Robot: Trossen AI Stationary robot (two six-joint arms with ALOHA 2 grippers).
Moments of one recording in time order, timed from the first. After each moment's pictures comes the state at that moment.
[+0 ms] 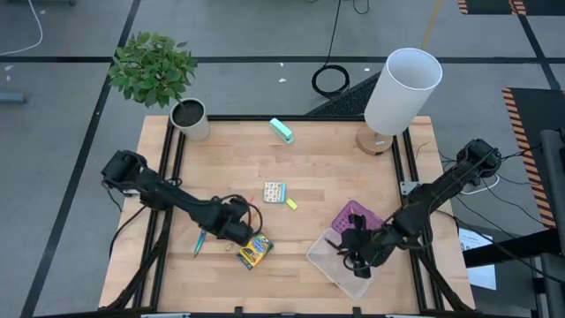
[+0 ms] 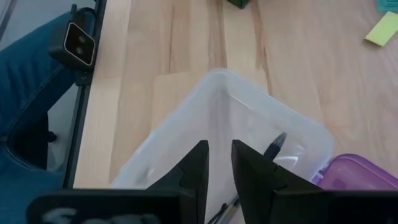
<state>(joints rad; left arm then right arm) -0.41 1.66 1.01 -0.86 -0.29 -1.18 0.69 1.34 0.80 -0.37 0.29 0.68</state>
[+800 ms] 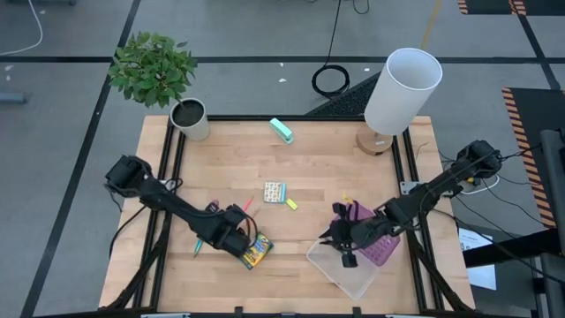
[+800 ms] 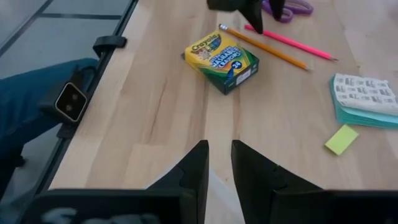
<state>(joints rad) -0.50 1.73 1.01 -0.86 -0.33 -1.30 0.54 1.34 0.80 -0.14 0.29 0.34</state>
